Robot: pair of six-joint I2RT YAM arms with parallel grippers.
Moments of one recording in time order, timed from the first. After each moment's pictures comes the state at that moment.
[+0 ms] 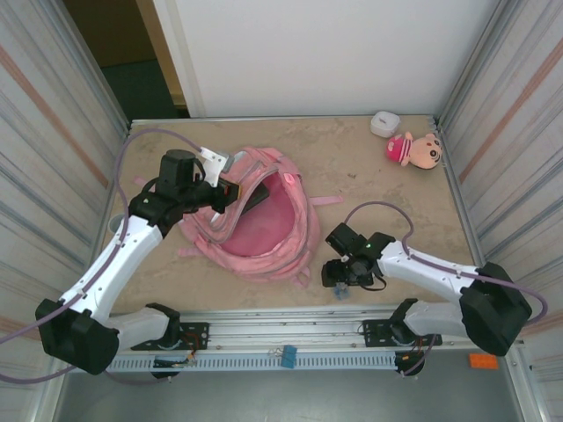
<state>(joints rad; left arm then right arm) -0.38 1.15 1.07 -0.53 0.40 -0.03 0.78 1.22 0.62 -0.77 -0.05 0.70</state>
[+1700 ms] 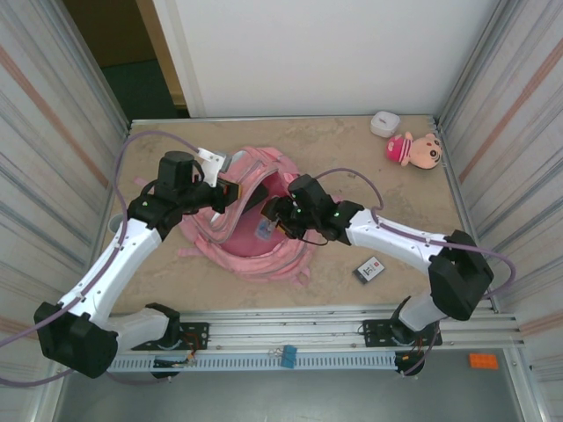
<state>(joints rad) -0.38 1.14 1.05 -0.50 0.40 -0.09 0.85 1.51 1.05 -0.23 -0.18 1.39</state>
